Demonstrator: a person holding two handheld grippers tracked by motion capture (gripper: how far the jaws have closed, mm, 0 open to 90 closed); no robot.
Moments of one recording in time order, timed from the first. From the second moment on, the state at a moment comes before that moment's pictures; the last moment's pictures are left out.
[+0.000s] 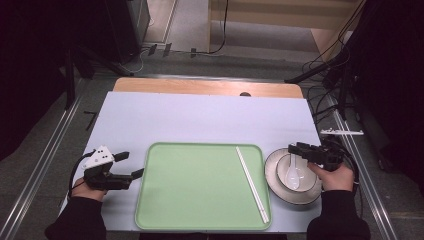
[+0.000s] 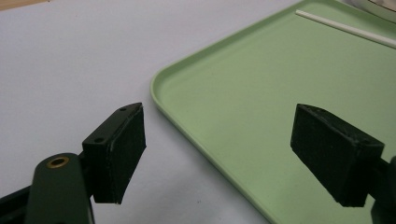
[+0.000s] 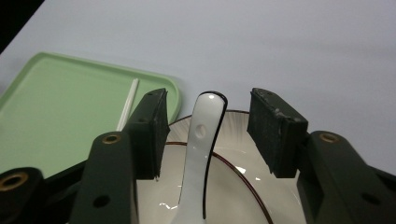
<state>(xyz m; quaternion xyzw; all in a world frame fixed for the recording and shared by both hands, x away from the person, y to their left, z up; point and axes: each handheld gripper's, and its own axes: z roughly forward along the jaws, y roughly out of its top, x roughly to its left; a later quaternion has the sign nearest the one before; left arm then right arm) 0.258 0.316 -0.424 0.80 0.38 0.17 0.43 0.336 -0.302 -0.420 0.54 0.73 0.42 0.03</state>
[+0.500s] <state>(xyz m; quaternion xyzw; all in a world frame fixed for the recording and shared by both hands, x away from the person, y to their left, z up) 0.258 0.315 -0.423 0.80 0.38 0.17 0.43 0.342 -0.293 -0.425 0.54 0.74 0.40 0.02</state>
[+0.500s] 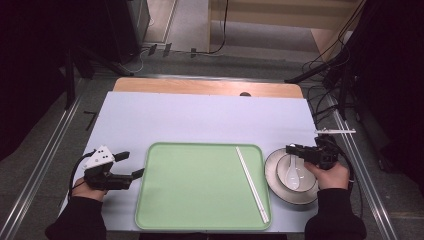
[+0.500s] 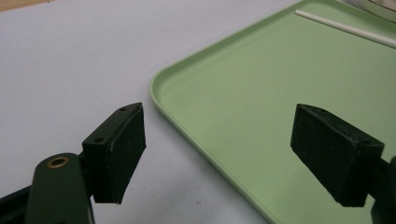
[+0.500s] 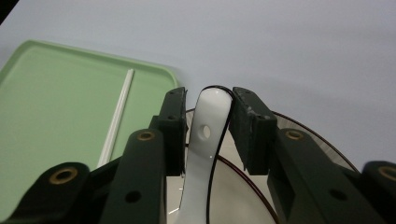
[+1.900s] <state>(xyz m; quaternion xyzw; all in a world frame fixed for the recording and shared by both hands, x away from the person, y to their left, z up) 0.258 0.316 -0.423 0.80 0.38 0.17 0.43 0.330 -0.304 -0.396 0.55 0.71 0.43 -0.02</state>
